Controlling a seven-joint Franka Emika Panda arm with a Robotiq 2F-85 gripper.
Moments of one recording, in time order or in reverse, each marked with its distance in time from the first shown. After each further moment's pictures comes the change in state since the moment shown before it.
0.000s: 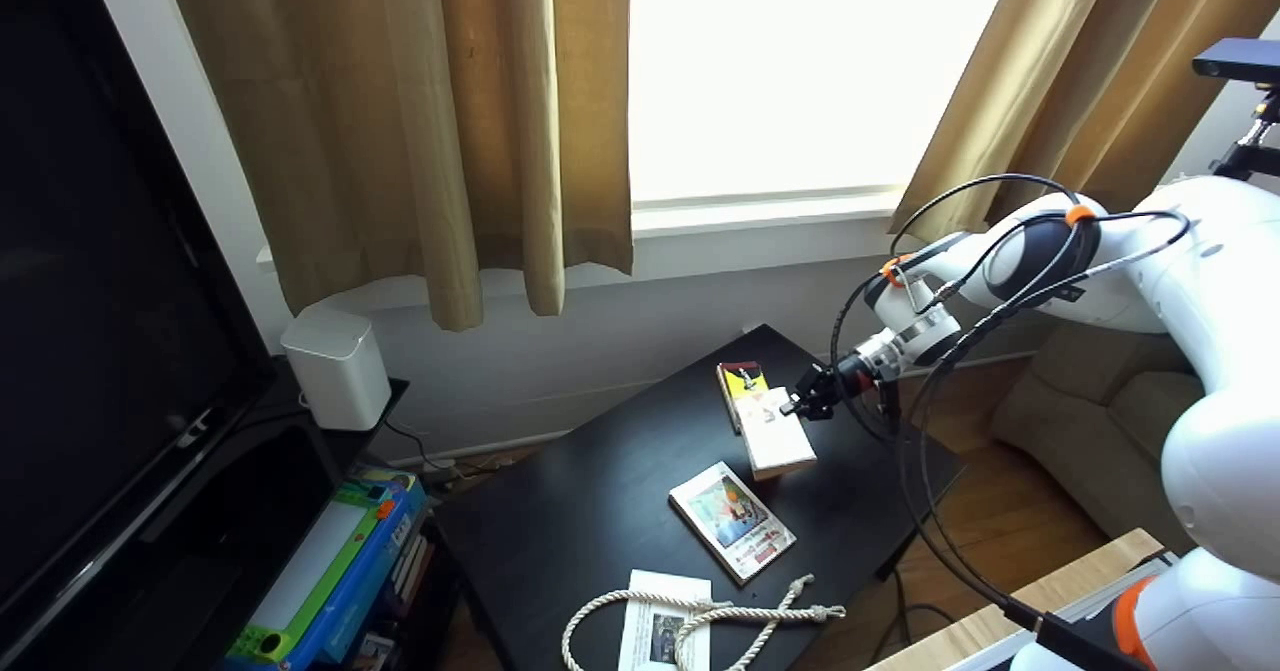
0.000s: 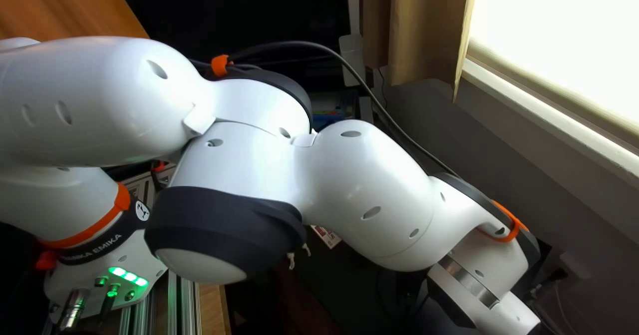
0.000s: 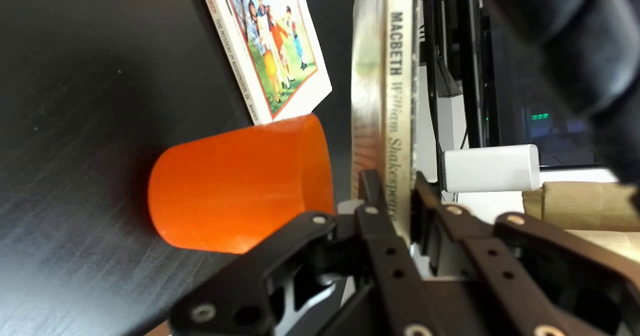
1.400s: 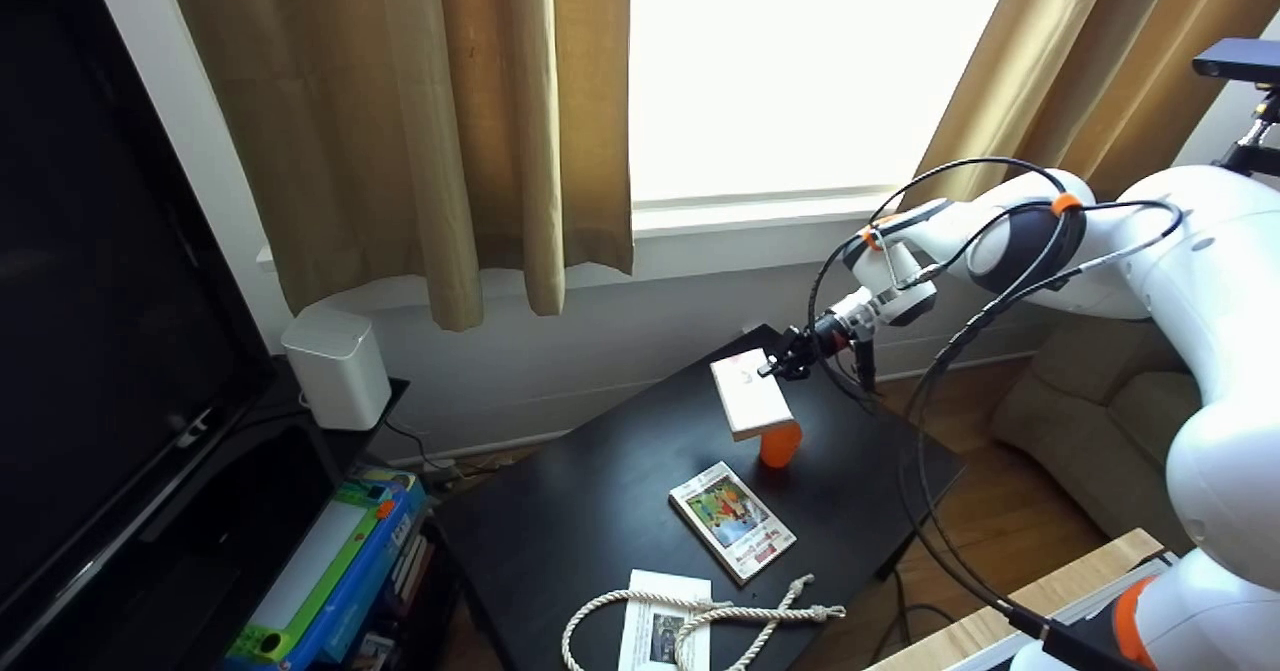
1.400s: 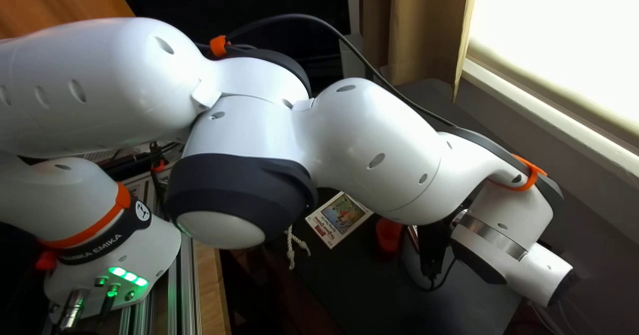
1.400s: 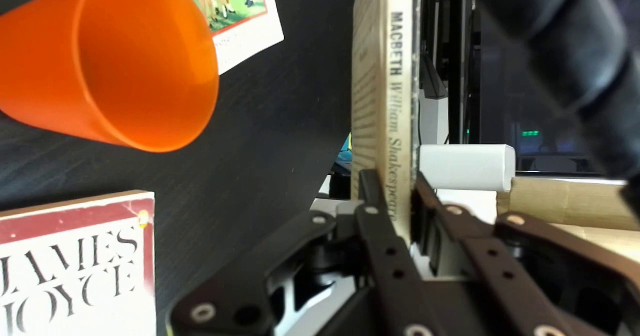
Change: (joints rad) arm 0.069 -0.034 0.027 0.102 0.006 -0.031 0.048
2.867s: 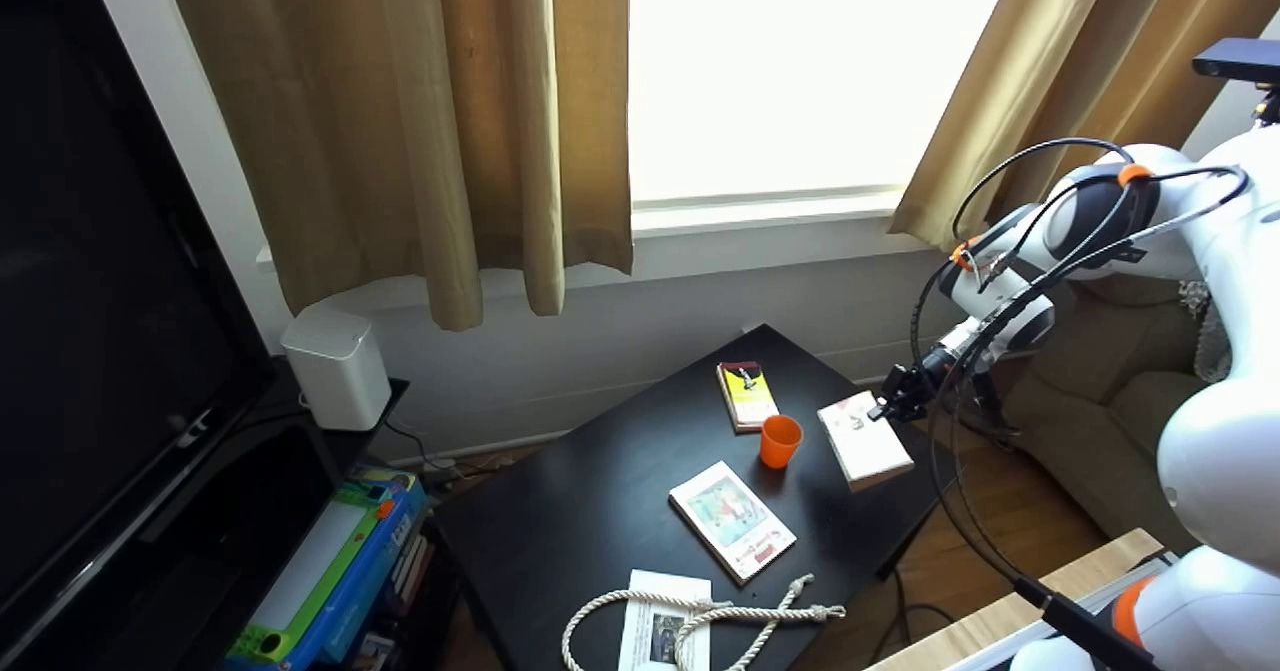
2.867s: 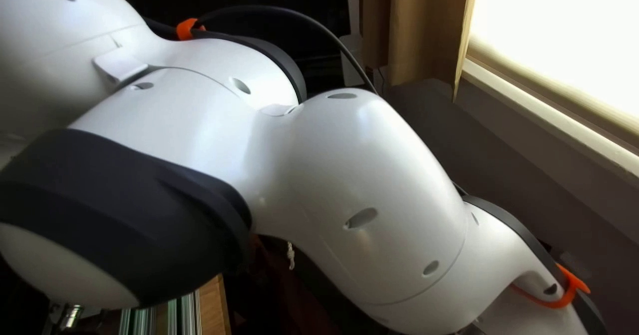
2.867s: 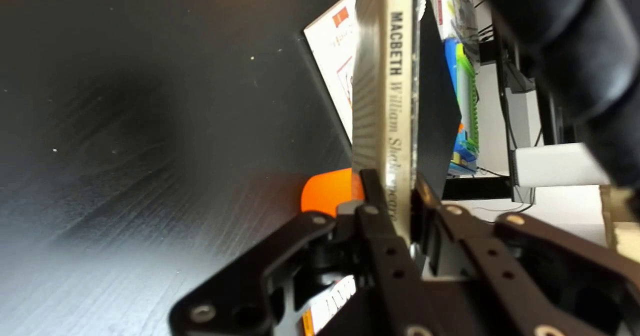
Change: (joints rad) arm -0.134 -0.157 -0.212 -0.290 -0.079 0.048 -0.079
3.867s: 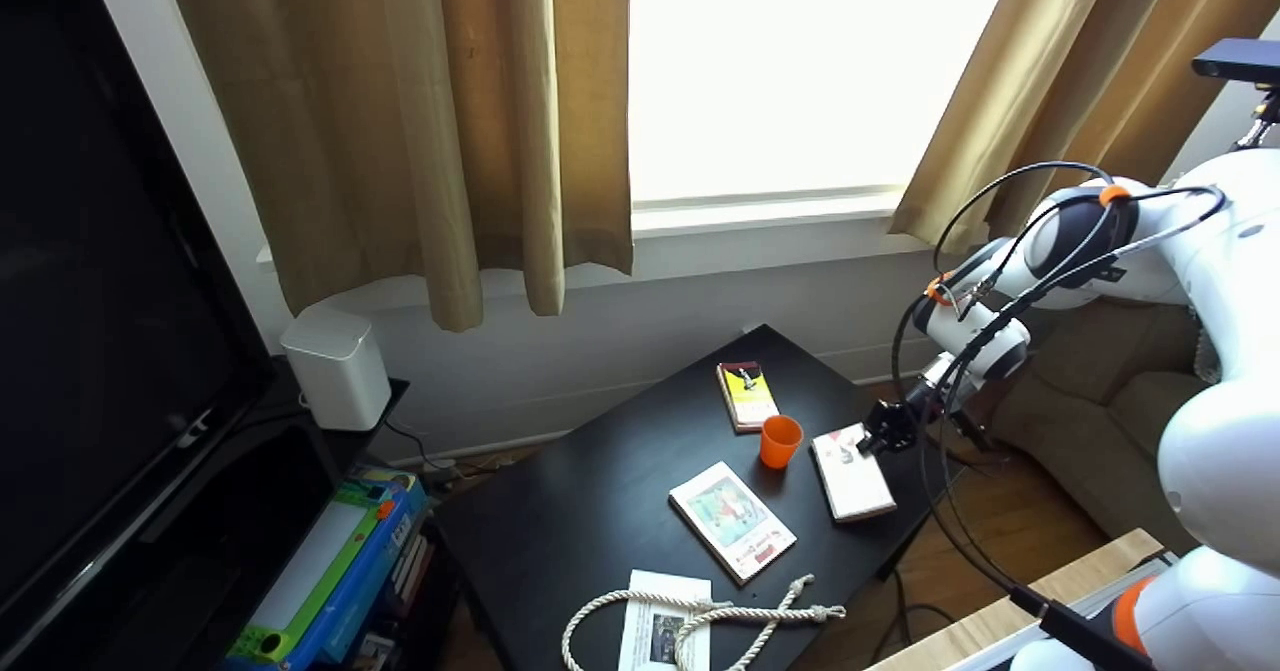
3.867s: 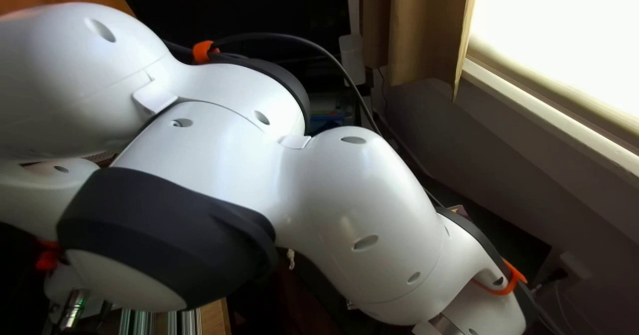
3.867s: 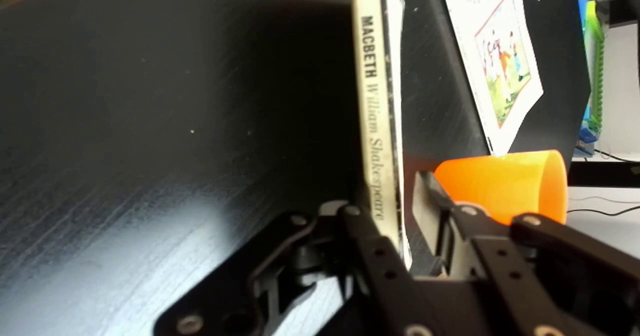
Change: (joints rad) arm 0.008 0.082 0.048 -0.026 -0.039 0.323 0.007
